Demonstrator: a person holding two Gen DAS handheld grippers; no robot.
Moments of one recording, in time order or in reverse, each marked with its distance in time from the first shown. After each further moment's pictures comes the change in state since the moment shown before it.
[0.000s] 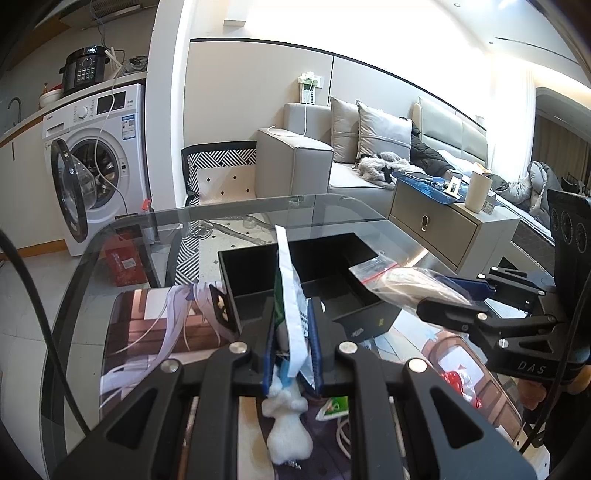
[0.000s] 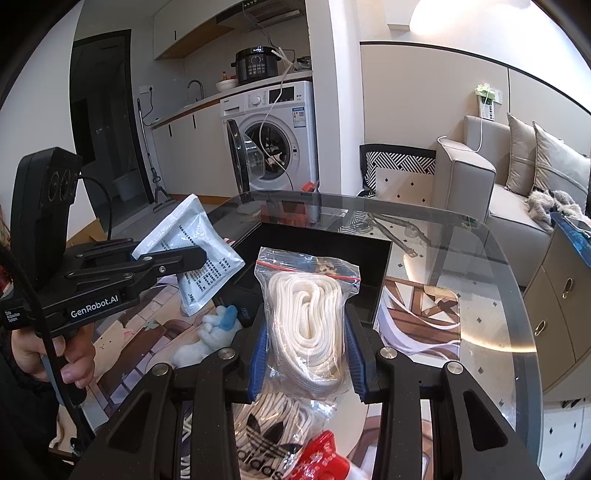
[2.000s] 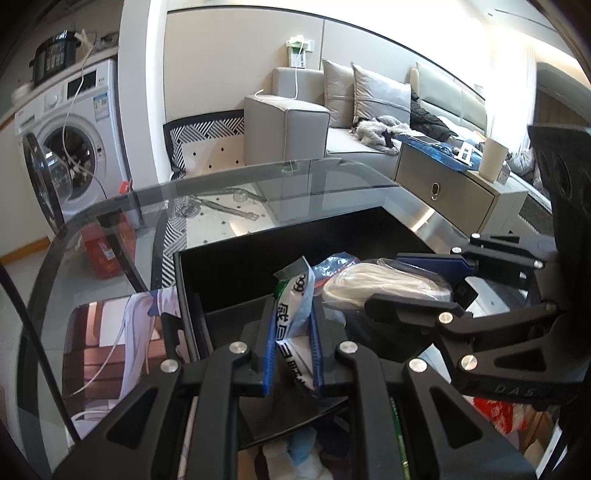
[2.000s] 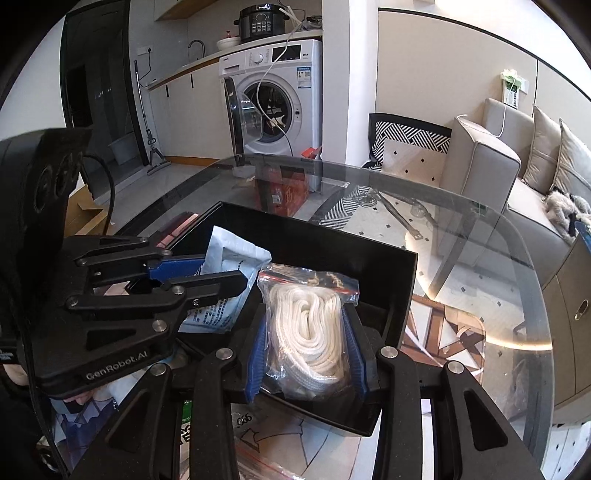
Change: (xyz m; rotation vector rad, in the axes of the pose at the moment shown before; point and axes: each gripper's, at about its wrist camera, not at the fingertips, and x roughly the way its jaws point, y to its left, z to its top) left arm 0.101 0.002 0.012 0.055 0.133 -0.018; right arm 0.106 -0.017 0.034 -0.063 0.153 -0.006
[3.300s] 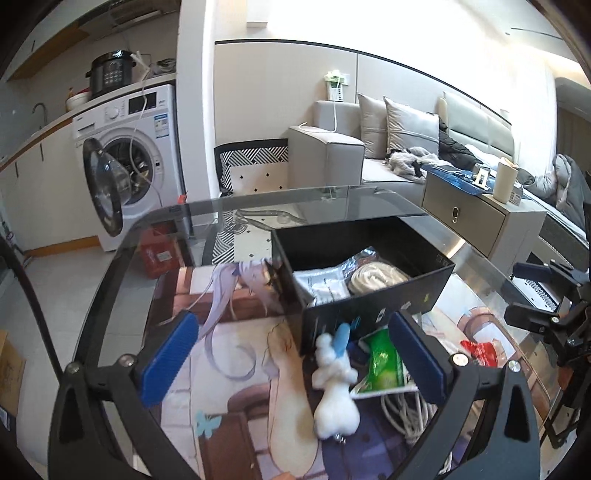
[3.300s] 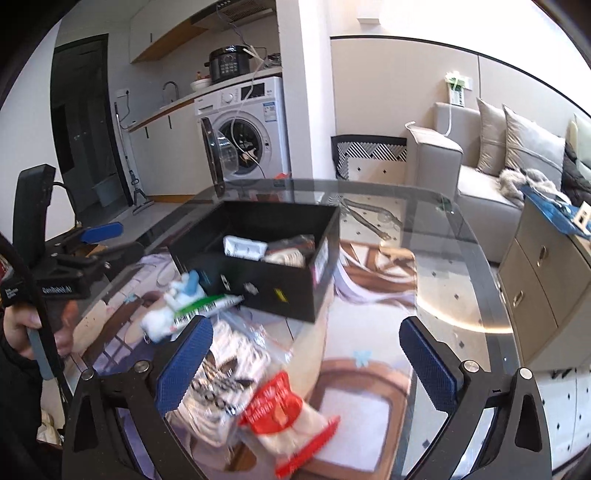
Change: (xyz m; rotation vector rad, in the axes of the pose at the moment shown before) left arm -0.118 0.019 -0.062 -0.073 -0.128 0.153; right arm -0.126 -0.008 -0.106 0.133 -0.130 -0.077
